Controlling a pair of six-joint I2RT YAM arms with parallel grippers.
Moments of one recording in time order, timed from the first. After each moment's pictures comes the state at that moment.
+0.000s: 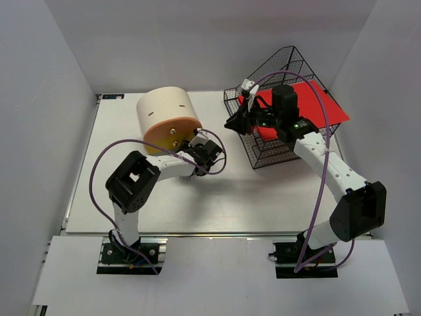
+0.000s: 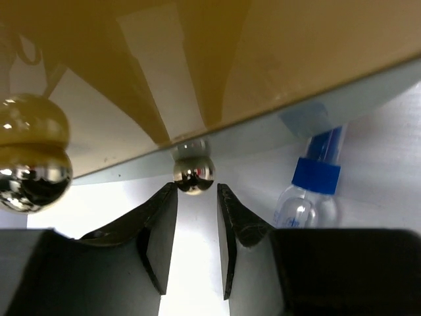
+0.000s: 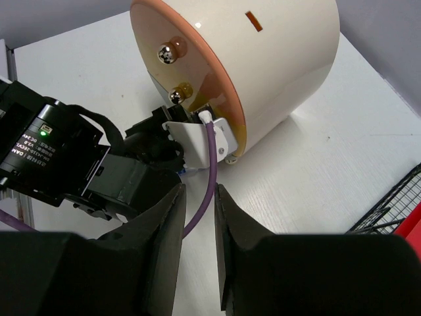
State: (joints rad) left arm -0.77 1.91 1.16 -0.38 -1.02 -0.32; right arm 0.44 1.47 1.33 -0.19 -0.77 -0.19
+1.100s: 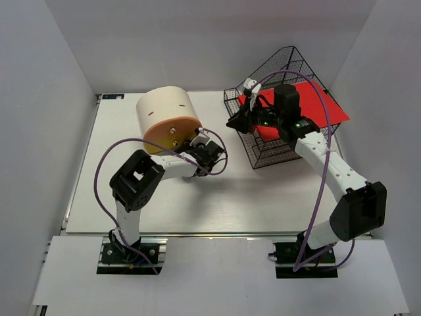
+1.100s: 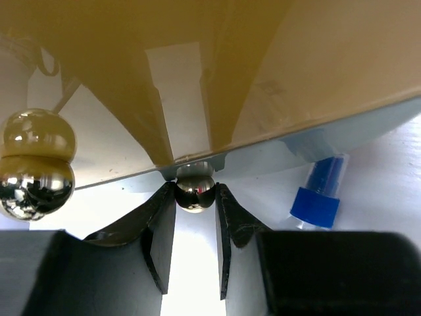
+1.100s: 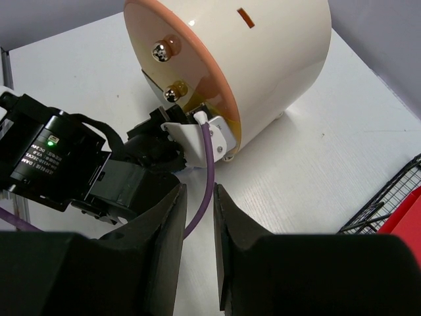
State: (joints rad) left arm -0.78 1.95 1.16 -0.27 -1.11 -0.29; right arm 0.42 1.47 1.33 -0.19 -0.77 -0.19
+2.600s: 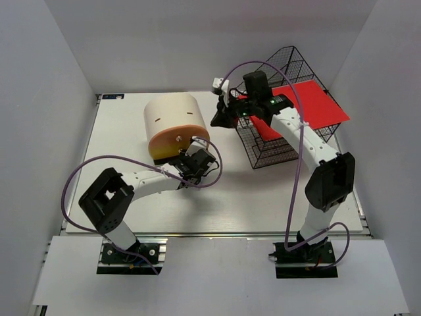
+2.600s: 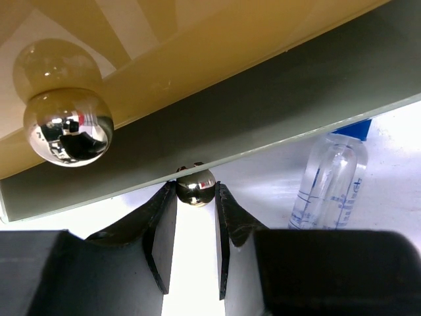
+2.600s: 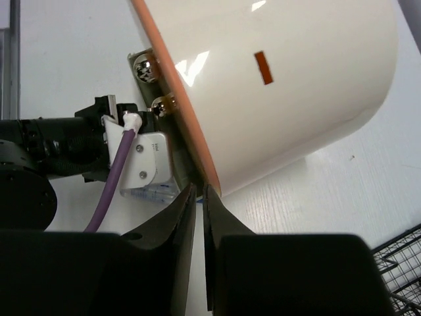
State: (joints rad) left arm -0.84 1.63 0.95 -0.33 -0.75 -0.36; right arm 0.52 1.81 1.77 -0.58 -0.82 -0.48
